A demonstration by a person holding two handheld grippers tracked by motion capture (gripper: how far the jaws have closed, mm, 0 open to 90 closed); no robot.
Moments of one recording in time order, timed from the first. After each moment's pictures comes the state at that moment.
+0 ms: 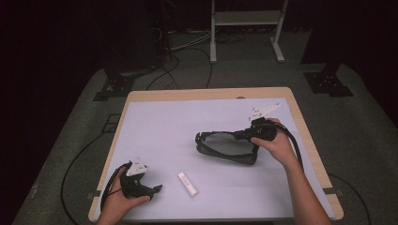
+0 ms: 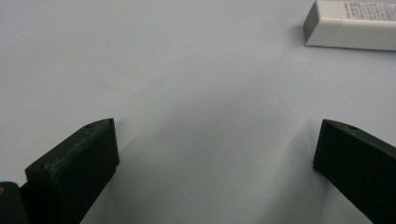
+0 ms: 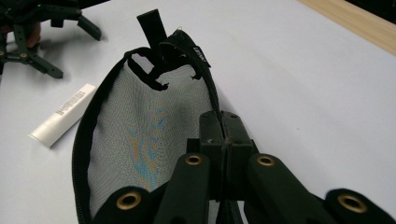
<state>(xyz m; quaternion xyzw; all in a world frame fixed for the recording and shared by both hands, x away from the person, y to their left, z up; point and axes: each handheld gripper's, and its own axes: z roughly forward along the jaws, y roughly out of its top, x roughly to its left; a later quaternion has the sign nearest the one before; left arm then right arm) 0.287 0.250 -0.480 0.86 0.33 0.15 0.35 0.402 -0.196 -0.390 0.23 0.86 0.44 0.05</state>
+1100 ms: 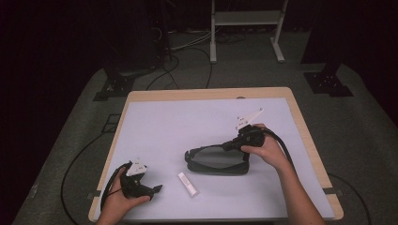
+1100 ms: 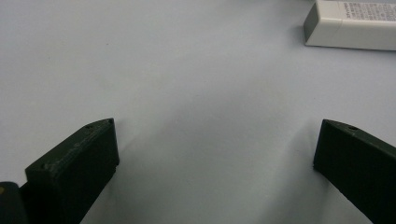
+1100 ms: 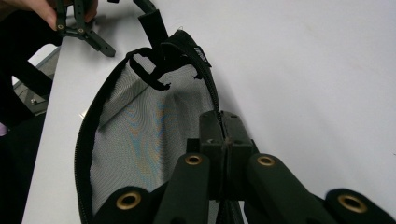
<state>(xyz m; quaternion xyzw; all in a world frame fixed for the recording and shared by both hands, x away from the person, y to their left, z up) 0.287 0.250 -0.481 0.86 0.33 0.15 0.35 0.395 -0.160 -0.403 0.16 0.89 0.43 -0.02</state>
